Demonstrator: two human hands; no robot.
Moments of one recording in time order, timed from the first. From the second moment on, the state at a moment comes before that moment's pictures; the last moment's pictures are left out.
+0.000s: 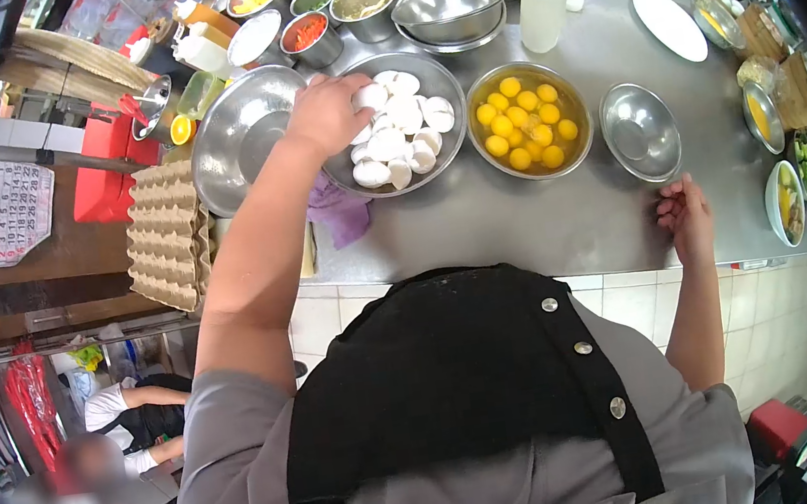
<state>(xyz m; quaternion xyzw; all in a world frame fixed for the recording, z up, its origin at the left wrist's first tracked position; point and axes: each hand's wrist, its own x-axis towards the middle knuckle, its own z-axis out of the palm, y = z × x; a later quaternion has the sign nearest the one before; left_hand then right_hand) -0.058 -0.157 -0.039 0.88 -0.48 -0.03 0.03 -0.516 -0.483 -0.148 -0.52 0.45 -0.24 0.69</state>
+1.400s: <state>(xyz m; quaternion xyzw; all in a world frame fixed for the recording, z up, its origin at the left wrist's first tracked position) -0.073 -0.181 -0.046 0.83 -0.56 -0.04 -0.02 -0.452 -0.318 -0.083 -0.74 0.25 -0.12 0.61</state>
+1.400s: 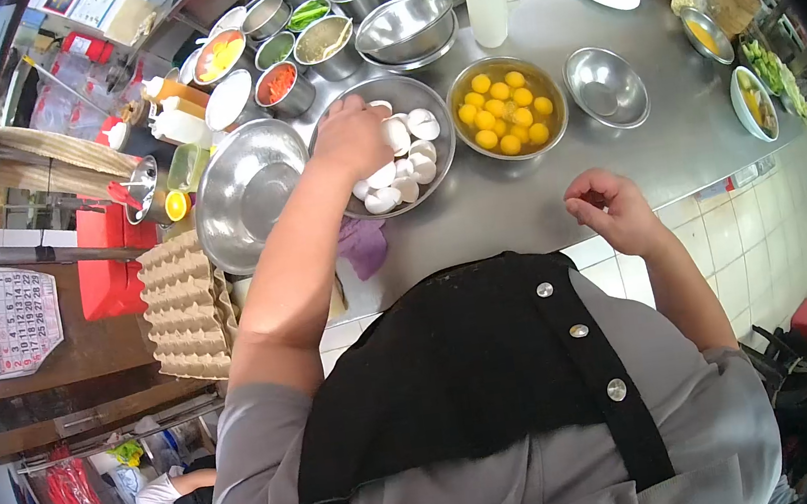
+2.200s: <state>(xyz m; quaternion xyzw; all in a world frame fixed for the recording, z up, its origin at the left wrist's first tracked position) -0.088 -0.110 -0.021 0.57 -0.38 -0.43 0.58 -0.337 -0.293 -0.029 -0.81 0.11 -0.16 0.55</state>
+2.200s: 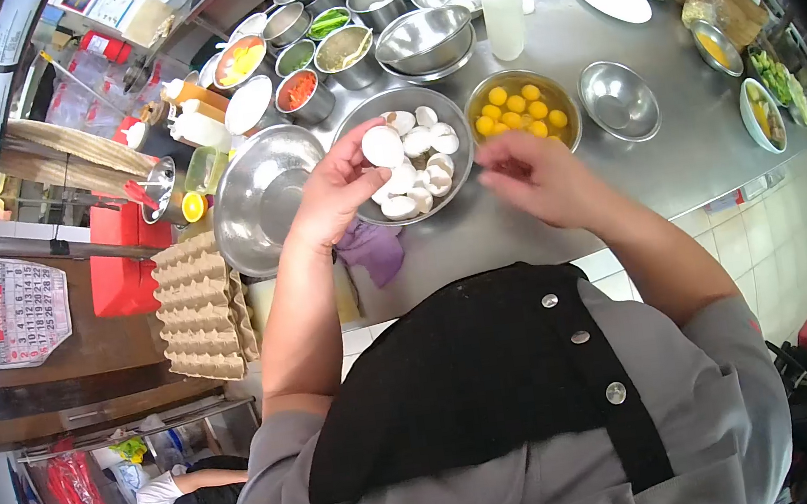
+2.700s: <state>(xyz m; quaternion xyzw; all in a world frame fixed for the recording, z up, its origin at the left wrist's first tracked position) -0.095 -0.102 -0.028 0.87 -0.44 -0.16 0.16 -0.296 -0.294 -0.032 -0.88 0.04 -0.14 0.45</state>
